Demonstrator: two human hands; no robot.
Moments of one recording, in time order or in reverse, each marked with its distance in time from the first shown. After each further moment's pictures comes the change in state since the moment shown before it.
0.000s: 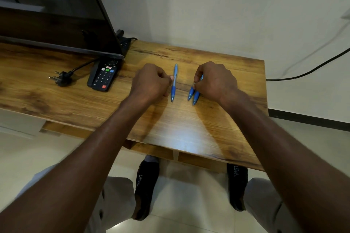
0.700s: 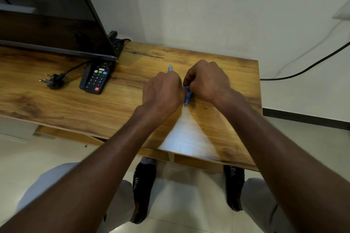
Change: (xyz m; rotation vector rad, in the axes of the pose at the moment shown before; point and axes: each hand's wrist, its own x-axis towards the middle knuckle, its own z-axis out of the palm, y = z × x) left_hand -0.011 0.021 0.042 0.508 0.041 0.237; right_hand -0.002 -0.002 -0.006 0.036 -0.002 -0.069
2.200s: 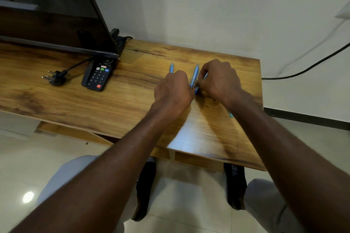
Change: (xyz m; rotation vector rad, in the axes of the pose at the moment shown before) left_hand 0.007 0.021 0.017 -0.117 -0.056 -0.126; right_hand 0.008 0.026 0.005 -0.032 0.103 0.096
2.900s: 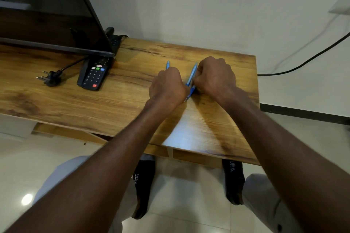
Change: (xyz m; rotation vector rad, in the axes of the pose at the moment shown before) left_hand 0.002 -0.001 -0.010 -0.052 -0.050 -0.090; right_hand 0.000 -0.004 0.003 -0.059 0.008 0.012
